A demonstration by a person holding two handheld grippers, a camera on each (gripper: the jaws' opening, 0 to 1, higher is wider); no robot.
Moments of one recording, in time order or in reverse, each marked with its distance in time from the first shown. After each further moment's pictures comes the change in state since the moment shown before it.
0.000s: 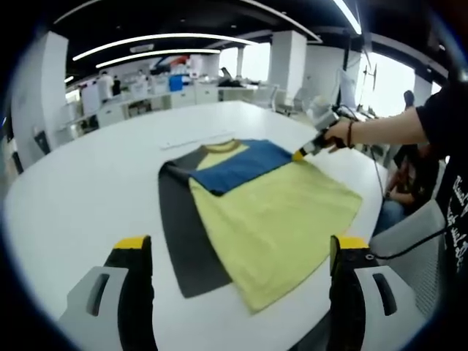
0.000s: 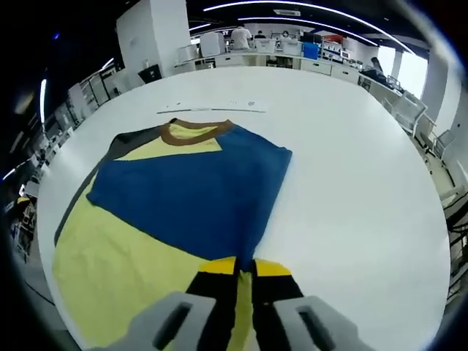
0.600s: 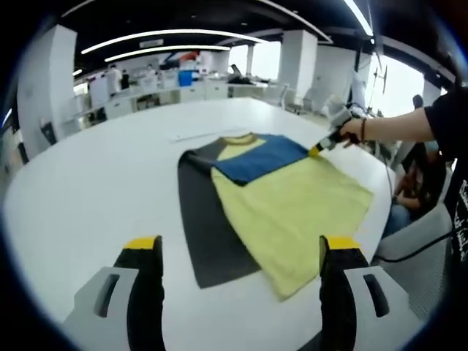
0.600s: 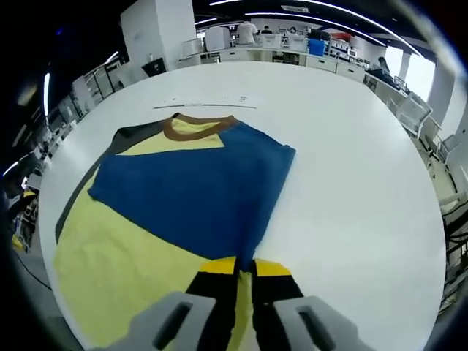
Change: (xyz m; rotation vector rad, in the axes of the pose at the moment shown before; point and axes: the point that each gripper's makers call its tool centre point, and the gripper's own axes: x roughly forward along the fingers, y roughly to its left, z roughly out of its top) left arm 0.010 0.020 -0.012 -0.040 0.019 0.059; right arm -0.002 -0.030 -0.005 -0.020 0.039 0.021
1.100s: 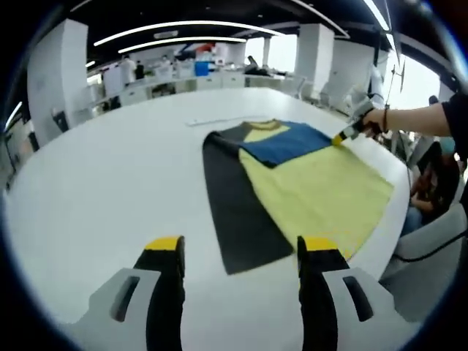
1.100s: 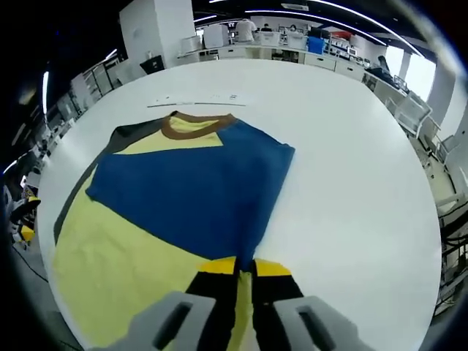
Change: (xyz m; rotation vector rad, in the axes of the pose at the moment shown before) left arm 0.016 0.025 -0.028 -0.066 0.051 0.087; right arm -0.001 -0.017 -0.001 -0.005 0.012 -0.013
